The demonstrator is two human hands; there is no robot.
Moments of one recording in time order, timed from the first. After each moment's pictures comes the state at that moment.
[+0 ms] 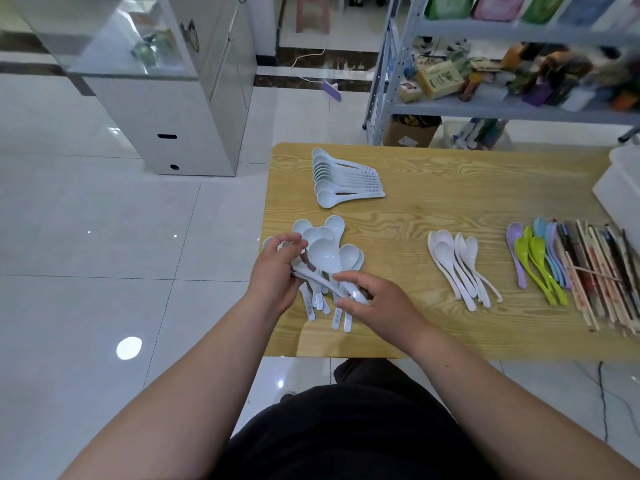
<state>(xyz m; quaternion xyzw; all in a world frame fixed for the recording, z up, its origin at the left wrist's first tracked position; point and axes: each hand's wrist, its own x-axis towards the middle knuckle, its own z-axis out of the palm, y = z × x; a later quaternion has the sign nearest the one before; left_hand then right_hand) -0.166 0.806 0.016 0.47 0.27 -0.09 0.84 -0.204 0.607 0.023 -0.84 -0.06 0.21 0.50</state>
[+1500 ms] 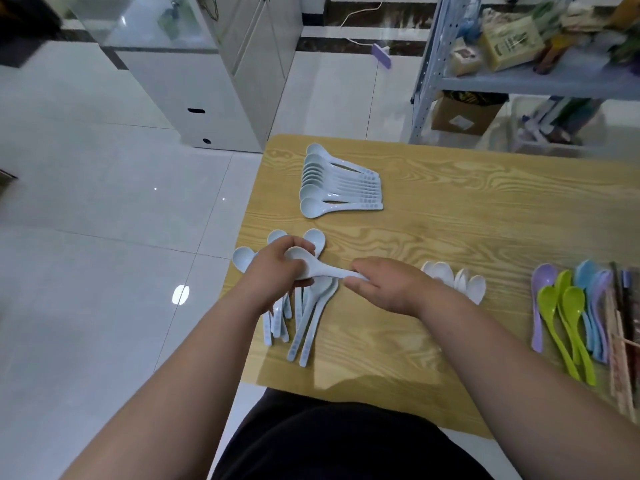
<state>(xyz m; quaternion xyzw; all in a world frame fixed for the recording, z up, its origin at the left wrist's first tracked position) -0.088 0.724 0.015 0.72 0.28 -0.14 0.61 -0.025 0.502 -0.017 -0.86 -0.32 0.34 0.23</state>
